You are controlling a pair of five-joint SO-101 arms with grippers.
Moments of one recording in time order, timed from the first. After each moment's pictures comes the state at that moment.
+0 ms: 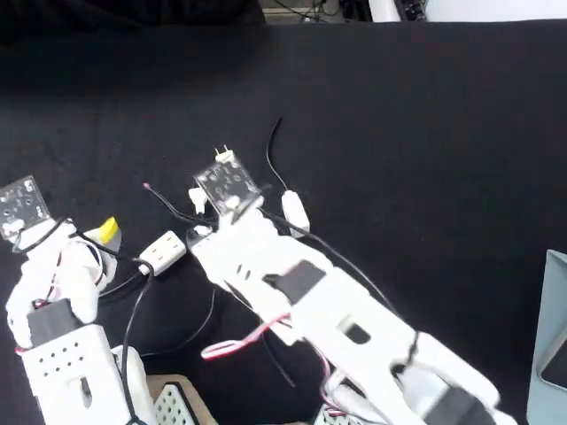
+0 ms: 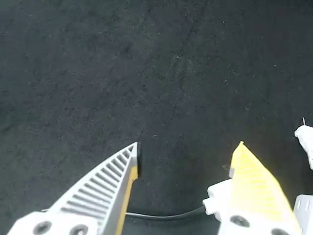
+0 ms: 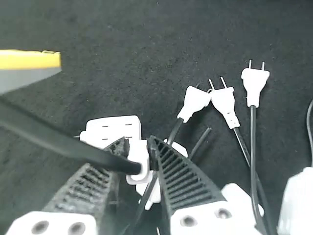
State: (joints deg) left arm -30.2 -73.5 71.8 54.3 2.2; right arm -45.3 -34.3 58.2 25.1 -6.9
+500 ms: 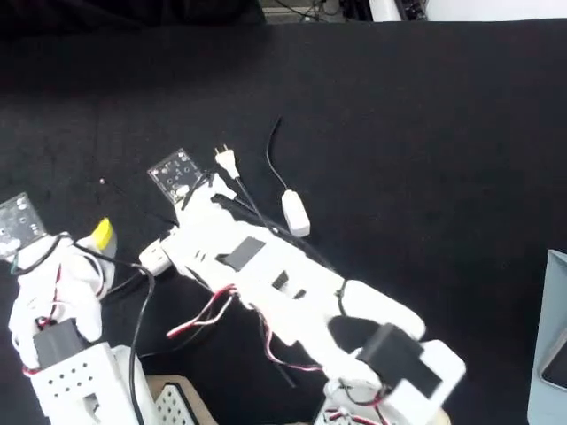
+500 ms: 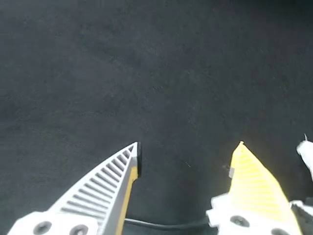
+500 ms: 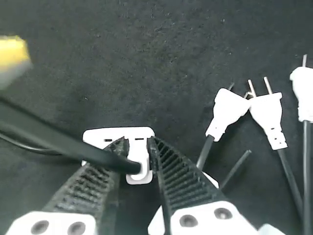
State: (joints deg) left arm -32.4 -84.4 77.6 54.1 4.1; right arm -48.4 -5.0 43.3 17.8 -7.0
